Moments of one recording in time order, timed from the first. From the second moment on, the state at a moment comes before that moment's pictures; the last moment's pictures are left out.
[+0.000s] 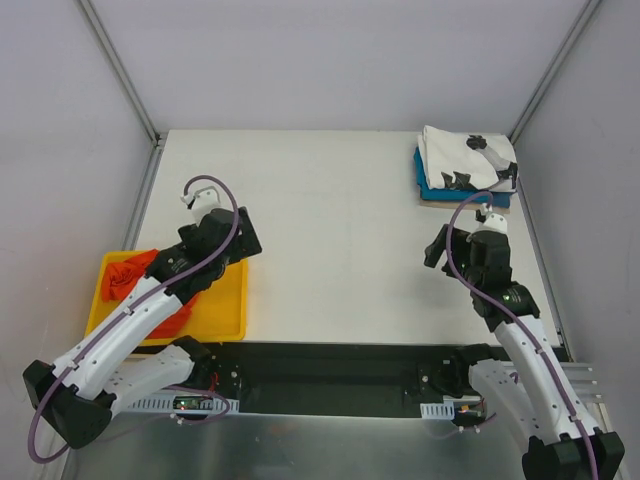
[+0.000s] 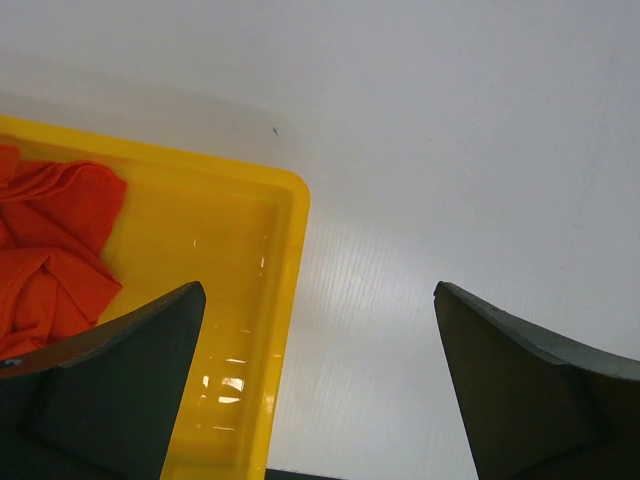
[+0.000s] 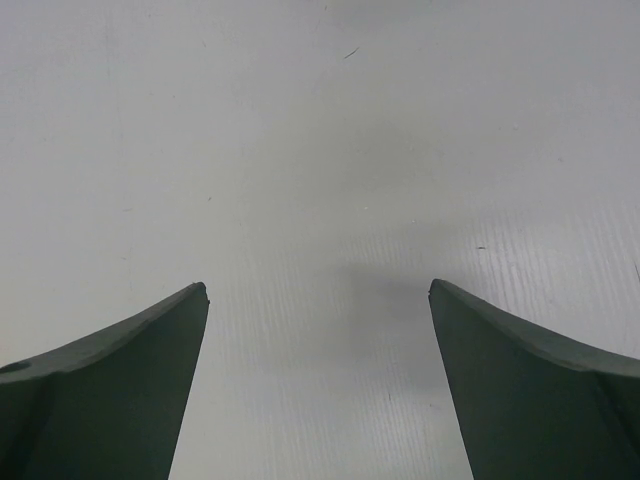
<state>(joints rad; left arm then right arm) -0.60 0.93 0.91 -0.76 -0.50 -0.69 0.21 0.69 0.60 -0.49 0.13 0.42</state>
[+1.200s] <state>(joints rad) 0.19 1.18 0.66 -0.68 -0.65 -1.03 0.21 0.85 0.57 -0.40 -0.03 0.39</state>
